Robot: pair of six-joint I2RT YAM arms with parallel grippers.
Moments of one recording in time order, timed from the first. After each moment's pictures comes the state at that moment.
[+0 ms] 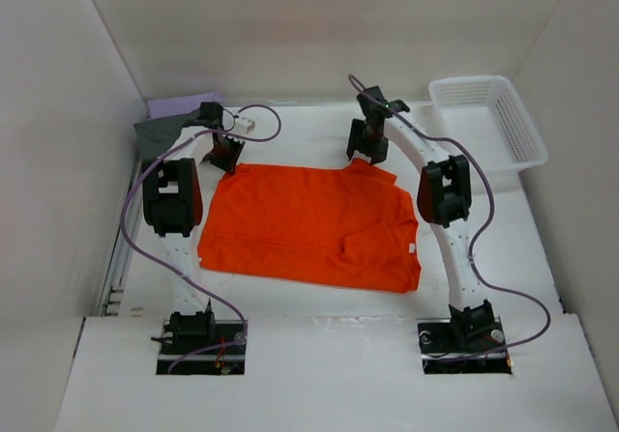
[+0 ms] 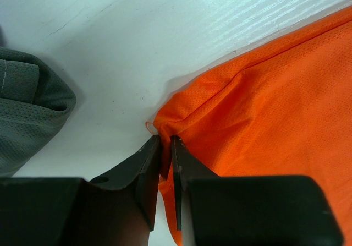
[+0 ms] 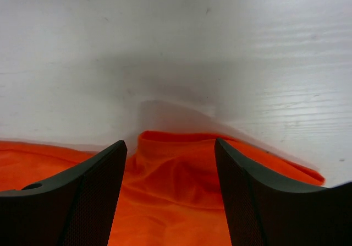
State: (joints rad) left arm -0.01 2.18 1.69 -0.67 0.20 0.47; right arm 0.34 2.46 2.30 -0.97 0.02 0.53
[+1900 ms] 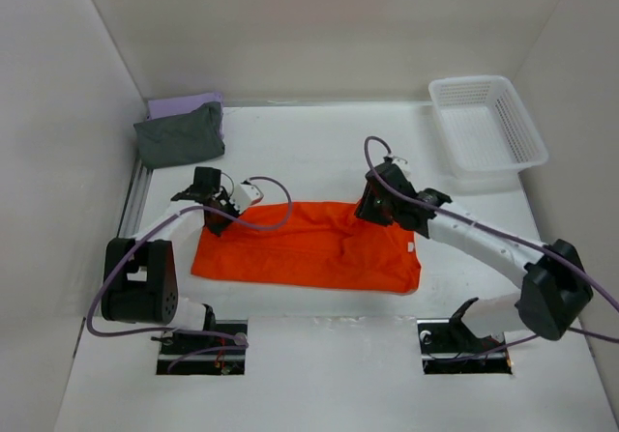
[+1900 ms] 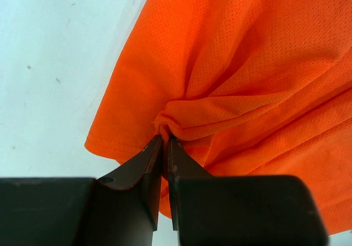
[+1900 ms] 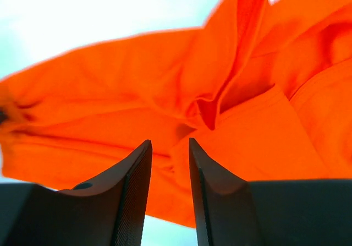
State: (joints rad) left arm -0.08 1.44 0.76 -0.45 0.14 0.80; right arm 0.69 1.41 0.97 -0.45 0.21 0.89
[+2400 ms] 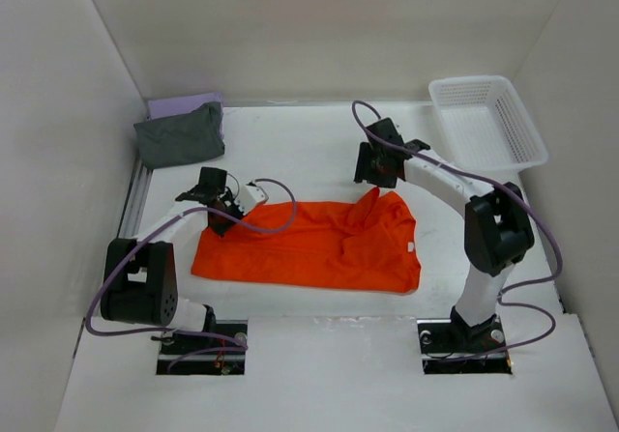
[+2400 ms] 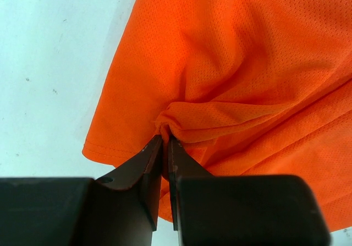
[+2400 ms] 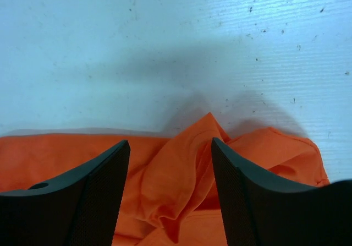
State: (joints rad) left arm -0.13 1.43 0.76 -0.45 0.12 0.80; right arm 0.47 1.81 1.39 -0.56 0.16 0.61
